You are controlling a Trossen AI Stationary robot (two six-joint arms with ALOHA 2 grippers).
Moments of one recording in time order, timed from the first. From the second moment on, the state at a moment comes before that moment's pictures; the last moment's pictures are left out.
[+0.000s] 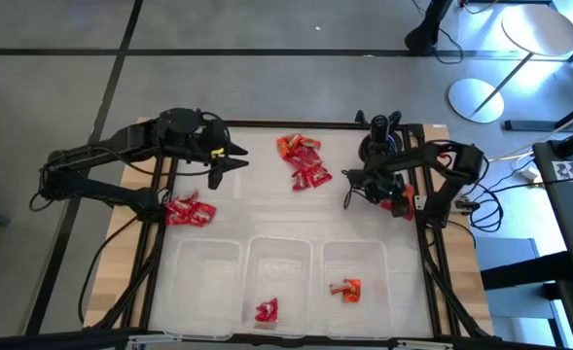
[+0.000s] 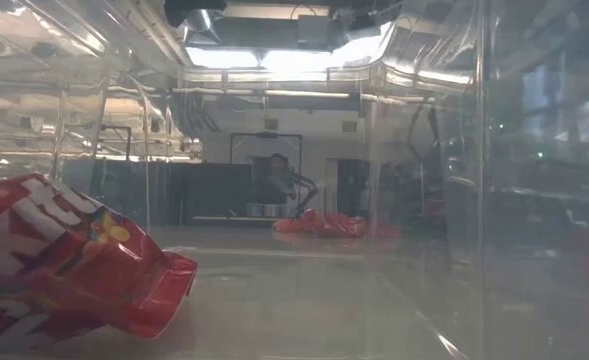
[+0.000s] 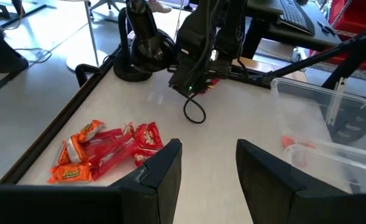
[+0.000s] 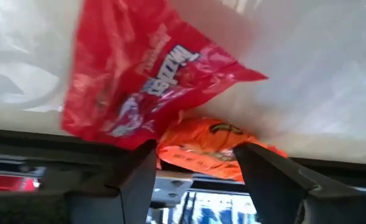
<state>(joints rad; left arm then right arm) 0.25 1.03 1.19 -0.59 0.10 -0.10 -0.41 1.73 0.74 -1.19 0.25 -0.44</state>
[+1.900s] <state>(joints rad) 0.25 1.03 1.18 -0.56 0.10 0.03 -0.13 1.56 0.97 -1.25 -0.09 -0.02</state>
